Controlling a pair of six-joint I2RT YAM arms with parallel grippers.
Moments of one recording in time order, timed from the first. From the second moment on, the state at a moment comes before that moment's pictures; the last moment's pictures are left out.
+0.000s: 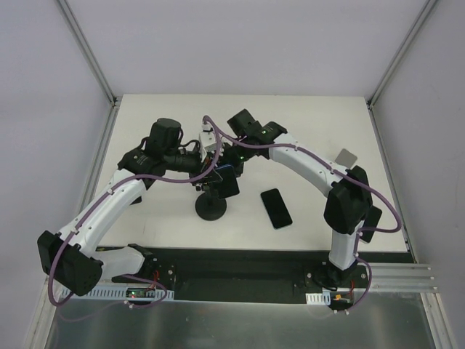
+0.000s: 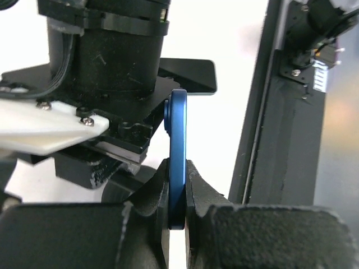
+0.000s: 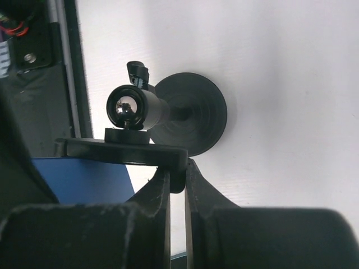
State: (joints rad) left arm -0.47 1.20 1.15 -0.61 0.83 0.27; right arm 0.79 1.89 1.75 -0.89 -0.64 -0.48
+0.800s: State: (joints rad) left arm -0.59 1.09 1.08 -0.62 0.19 0.05; right arm 0.95 1.62 1.30 -0.32 0.15 0.21
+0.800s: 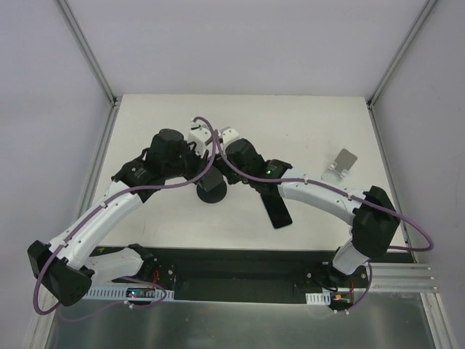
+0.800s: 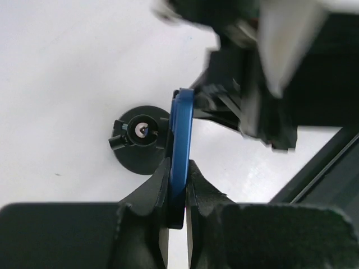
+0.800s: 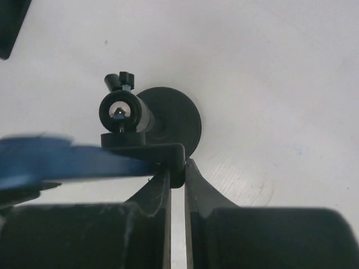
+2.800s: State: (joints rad) left arm -0.54 1.39 1.49 -1.06 0.23 0.10; right arm 0.95 1.48 1.06 0.05 -0.15 -0.01
